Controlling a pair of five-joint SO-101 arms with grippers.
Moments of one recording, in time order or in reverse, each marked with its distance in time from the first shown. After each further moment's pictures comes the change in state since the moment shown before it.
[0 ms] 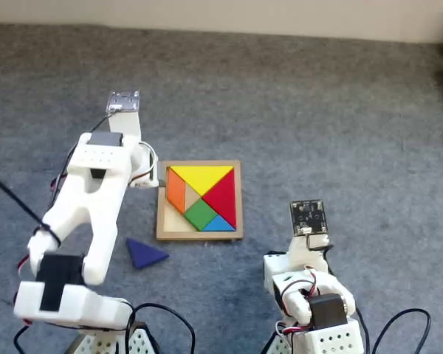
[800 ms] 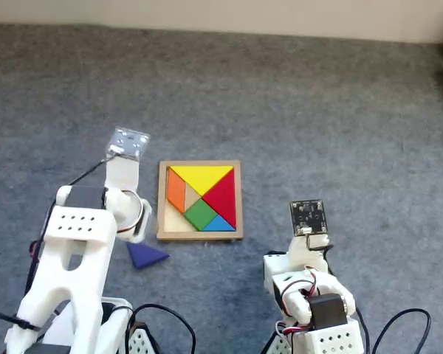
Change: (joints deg) left arm 0.1 -34.0 24.3 10.9 -19.4; right arm 0.0 0.0 0.0 0.0 0.0
